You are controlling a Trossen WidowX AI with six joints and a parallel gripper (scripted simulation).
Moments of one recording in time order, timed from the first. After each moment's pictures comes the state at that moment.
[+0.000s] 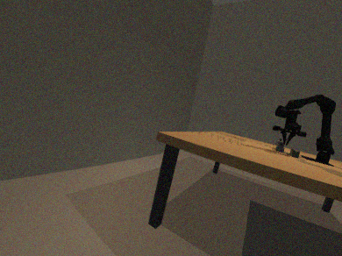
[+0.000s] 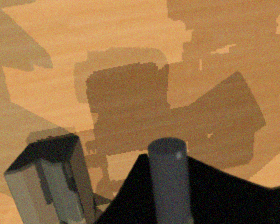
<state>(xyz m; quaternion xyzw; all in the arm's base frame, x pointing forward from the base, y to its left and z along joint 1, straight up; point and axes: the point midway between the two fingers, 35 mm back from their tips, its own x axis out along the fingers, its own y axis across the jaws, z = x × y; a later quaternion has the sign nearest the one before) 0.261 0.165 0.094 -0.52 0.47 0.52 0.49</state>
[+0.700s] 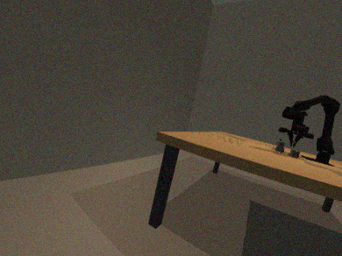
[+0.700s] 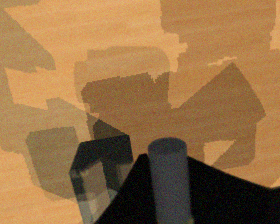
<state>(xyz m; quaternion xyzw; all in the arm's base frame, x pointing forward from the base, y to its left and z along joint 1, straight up) 0.222 0.168 0.091 -0.52 0.47 0.52 0.49</state>
